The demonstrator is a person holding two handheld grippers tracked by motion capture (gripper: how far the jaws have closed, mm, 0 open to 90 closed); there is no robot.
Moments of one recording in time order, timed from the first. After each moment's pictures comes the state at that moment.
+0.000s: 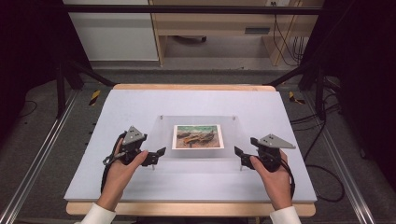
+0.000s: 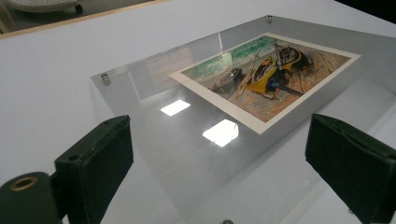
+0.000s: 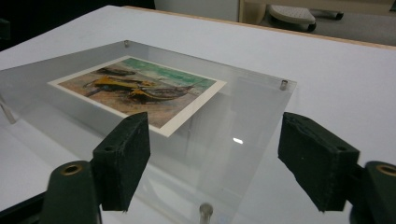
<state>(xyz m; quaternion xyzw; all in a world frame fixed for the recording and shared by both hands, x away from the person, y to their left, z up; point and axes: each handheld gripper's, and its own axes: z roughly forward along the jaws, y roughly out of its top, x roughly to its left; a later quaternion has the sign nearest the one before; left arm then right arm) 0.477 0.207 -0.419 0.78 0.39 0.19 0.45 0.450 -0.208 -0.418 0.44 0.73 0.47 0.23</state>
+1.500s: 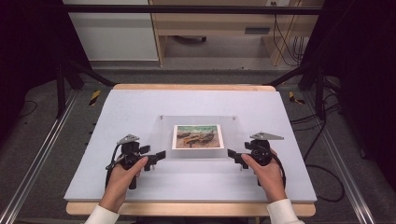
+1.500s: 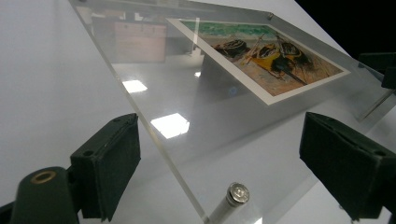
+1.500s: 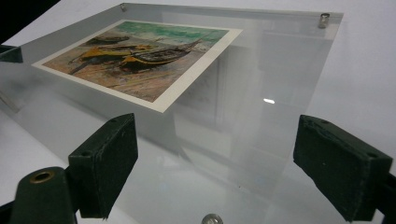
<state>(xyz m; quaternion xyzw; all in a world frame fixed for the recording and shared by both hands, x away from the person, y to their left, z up) 0.482 0.221 -0.460 0.72 0.49 0.06 0.49 0.481 -0.201 -0.450 0.50 0.73 0.45 0.12</state>
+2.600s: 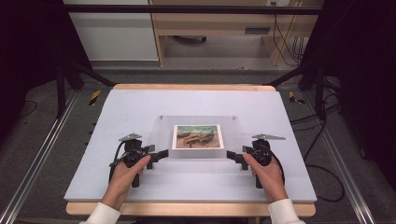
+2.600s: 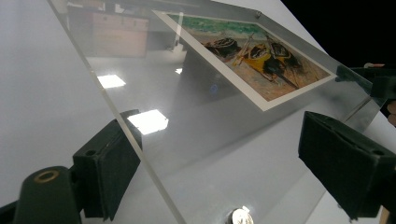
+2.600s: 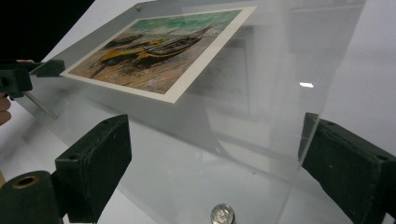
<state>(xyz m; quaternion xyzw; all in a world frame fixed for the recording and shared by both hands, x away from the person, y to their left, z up) 0.494 0.219 -0.468 0.72 0.49 0.01 0.50 0.484 -0.207 -0.460 0.52 0.71 0.47 0.04</state>
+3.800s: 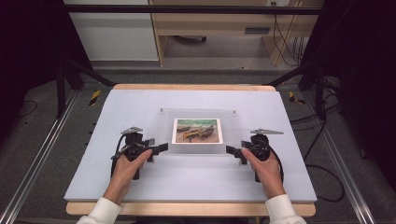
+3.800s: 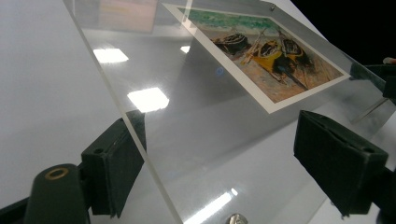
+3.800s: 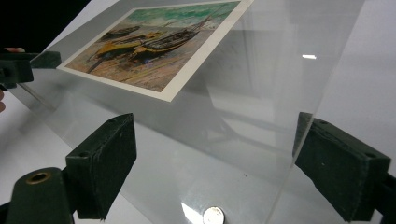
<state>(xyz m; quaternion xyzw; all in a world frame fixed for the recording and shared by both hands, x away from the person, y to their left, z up) 0.514 0.218 -0.461 0.72 0.49 0.03 0.49 0.500 -0.205 -0.456 0.51 0.72 0.47 0.06</state>
